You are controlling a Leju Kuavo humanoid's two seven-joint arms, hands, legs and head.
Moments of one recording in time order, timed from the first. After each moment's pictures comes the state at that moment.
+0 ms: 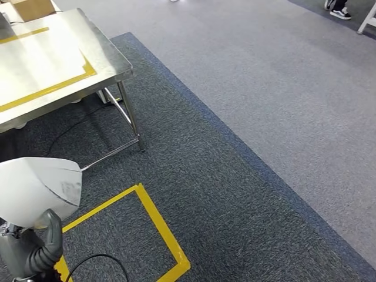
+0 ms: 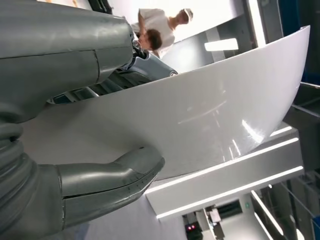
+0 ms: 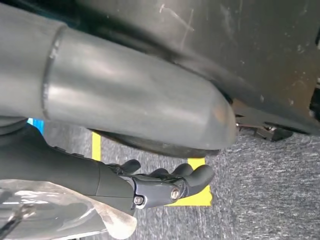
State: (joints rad) left arm 0.33 -0.02 -0.32 -1.92 -0.20 0.57 -0.67; right arm -0.01 0.24 -0.23 -0.18 0.68 -0.27 -0.04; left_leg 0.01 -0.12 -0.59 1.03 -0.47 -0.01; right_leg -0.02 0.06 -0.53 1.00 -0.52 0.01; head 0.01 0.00
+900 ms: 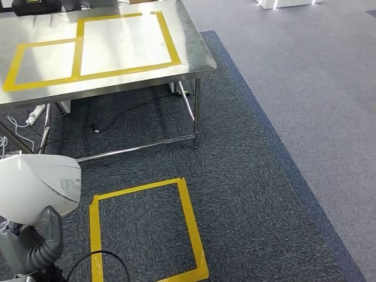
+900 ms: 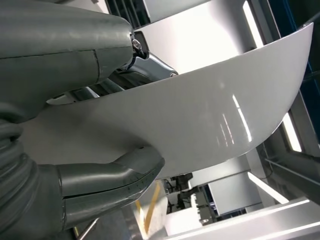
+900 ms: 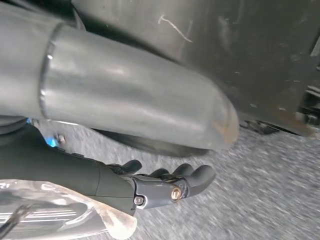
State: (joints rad) left arm 0.31 -0.02 -0.33 -1.92 -0.19 0.57 -0.66; right arm -0.01 0.24 -0.18 -0.18 0.75 -0.29 -0.03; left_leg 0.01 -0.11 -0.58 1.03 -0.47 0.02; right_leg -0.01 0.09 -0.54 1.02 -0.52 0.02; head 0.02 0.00
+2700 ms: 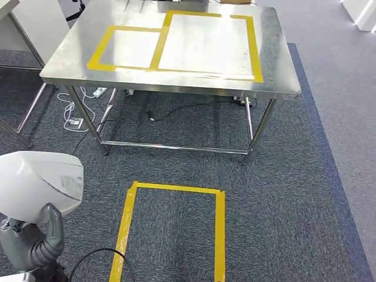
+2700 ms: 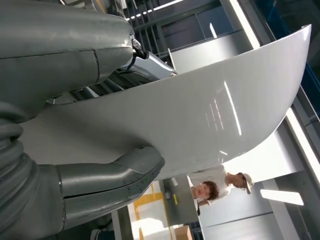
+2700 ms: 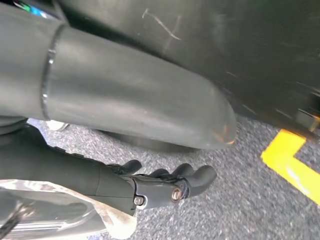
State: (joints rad) left arm 0.30 -0.03 -0.34 -1.91 -0.16 0.58 -0.66; right arm -0.01 0.24 -0.16 -0.18 0.76 -0.32 -0.02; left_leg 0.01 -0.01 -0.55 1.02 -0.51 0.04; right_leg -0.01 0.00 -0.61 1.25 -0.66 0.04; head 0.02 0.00
